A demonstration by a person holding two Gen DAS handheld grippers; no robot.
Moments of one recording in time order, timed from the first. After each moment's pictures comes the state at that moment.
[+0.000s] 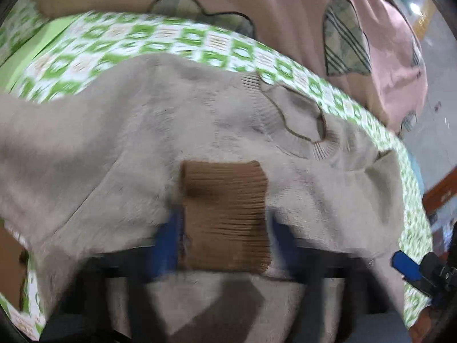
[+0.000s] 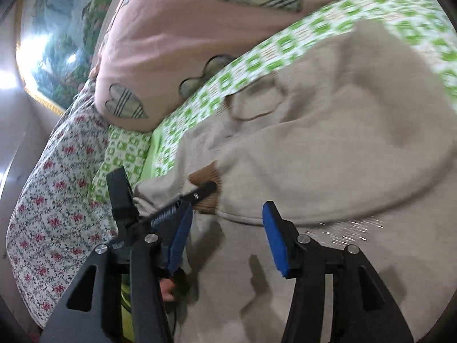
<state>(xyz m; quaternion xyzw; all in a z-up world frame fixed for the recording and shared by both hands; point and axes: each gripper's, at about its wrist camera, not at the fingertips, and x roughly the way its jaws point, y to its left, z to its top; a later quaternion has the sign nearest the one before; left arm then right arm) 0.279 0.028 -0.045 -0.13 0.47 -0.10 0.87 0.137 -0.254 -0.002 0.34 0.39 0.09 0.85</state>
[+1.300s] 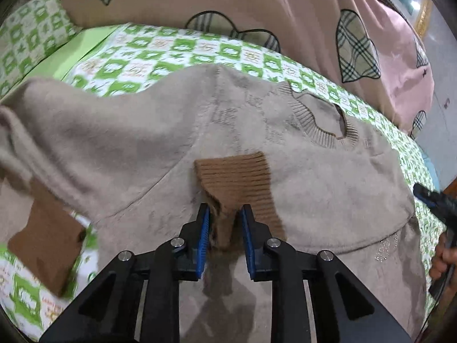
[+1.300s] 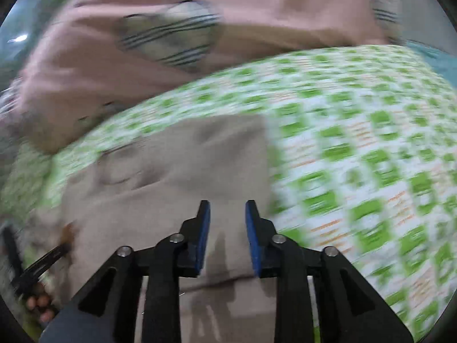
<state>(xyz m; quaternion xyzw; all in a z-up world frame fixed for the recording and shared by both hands) 0.228 0.076 -0.040 -0.12 0.44 -0.05 0.89 0.159 -0.355 0.005 0.18 0.39 -0.07 0.90</state>
